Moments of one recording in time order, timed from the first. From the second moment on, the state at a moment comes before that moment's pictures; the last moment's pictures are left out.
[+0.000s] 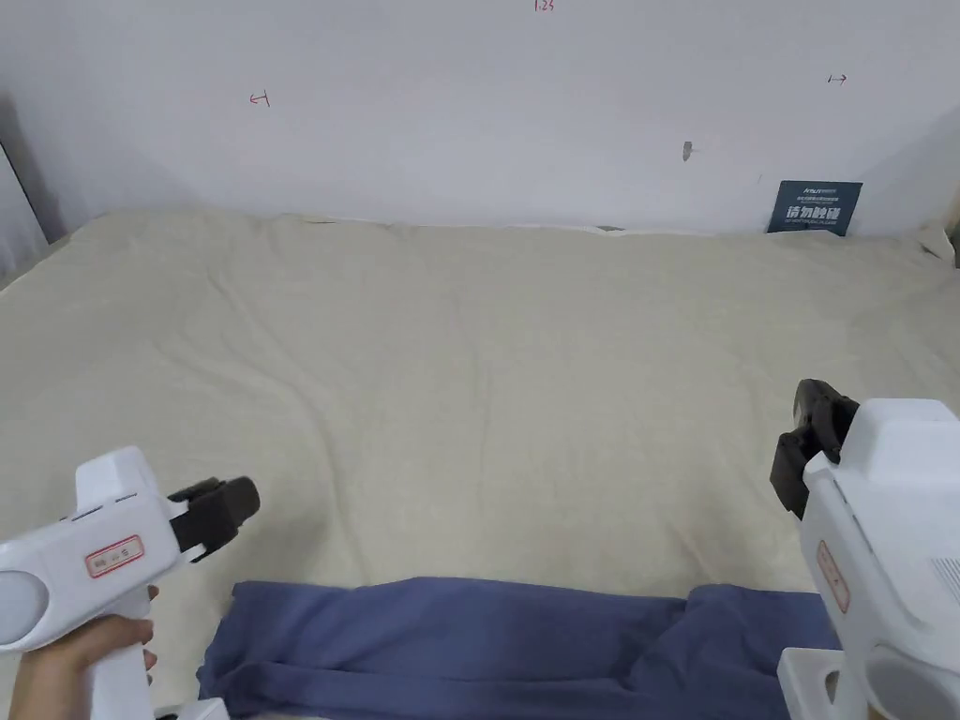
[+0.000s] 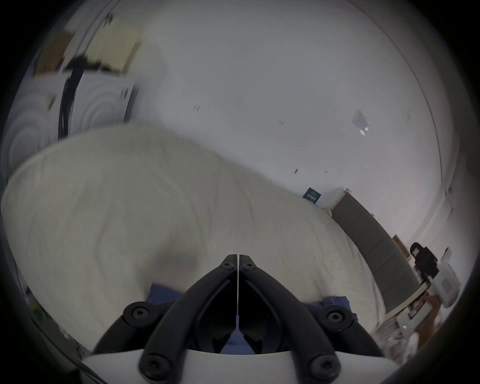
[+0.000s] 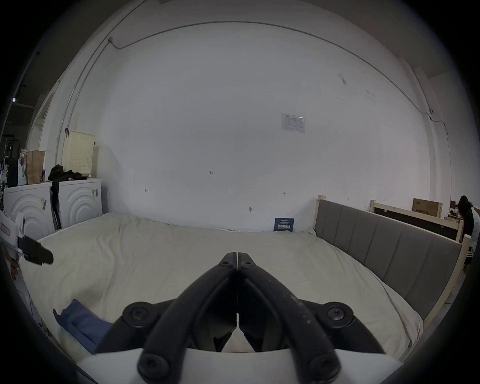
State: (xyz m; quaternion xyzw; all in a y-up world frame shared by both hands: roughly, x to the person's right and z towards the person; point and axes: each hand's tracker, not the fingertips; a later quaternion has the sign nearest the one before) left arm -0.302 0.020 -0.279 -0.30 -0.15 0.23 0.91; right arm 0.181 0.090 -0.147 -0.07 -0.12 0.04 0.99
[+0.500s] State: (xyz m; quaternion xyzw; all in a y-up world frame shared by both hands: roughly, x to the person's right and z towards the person) left arm -0.356 -0.088 -0.297 -0.47 -0.13 0.28 0.83; right arm 0.153 0.076 -0.177 -0.12 -0.12 0.06 0.98
